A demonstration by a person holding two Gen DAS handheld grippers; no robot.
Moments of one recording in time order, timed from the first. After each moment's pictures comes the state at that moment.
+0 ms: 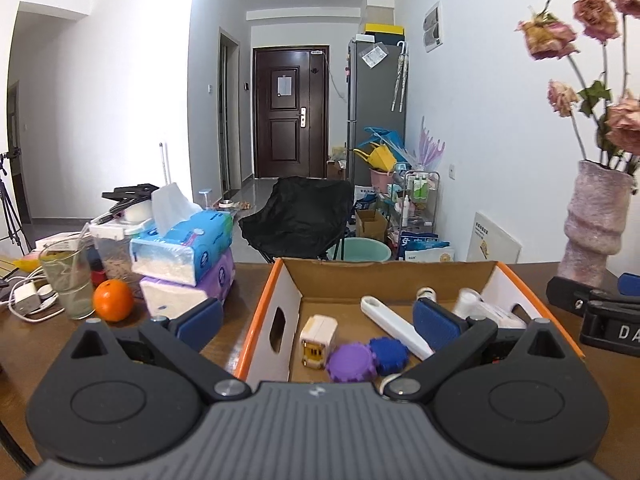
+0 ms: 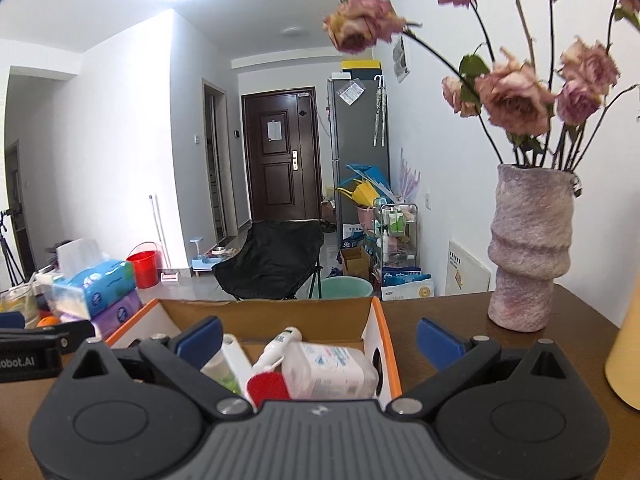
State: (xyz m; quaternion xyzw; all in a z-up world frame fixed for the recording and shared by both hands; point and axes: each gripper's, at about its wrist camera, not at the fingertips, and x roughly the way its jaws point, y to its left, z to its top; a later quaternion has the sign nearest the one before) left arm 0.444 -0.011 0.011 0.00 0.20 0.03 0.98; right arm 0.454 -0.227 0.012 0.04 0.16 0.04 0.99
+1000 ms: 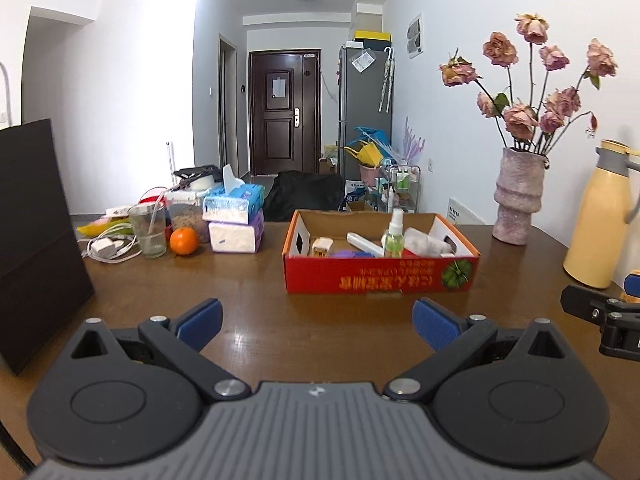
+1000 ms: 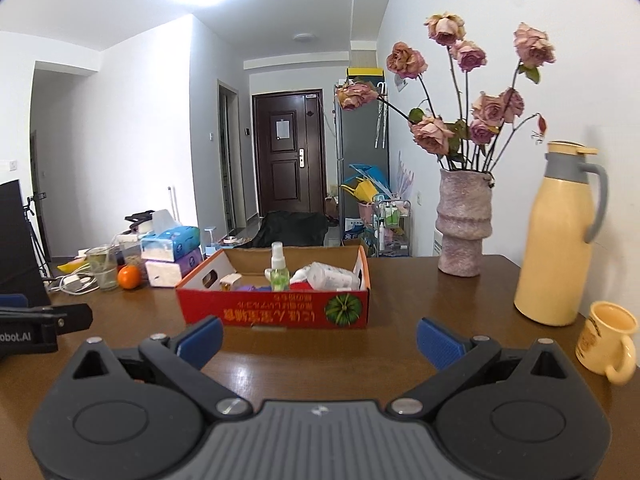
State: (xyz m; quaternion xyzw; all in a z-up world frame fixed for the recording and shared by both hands) left arm 0.169 -0.005 0.035 0.00 0.20 0.02 0.98; right arm 0.164 -0.234 0.035 0.02 0.17 0.04 0.98
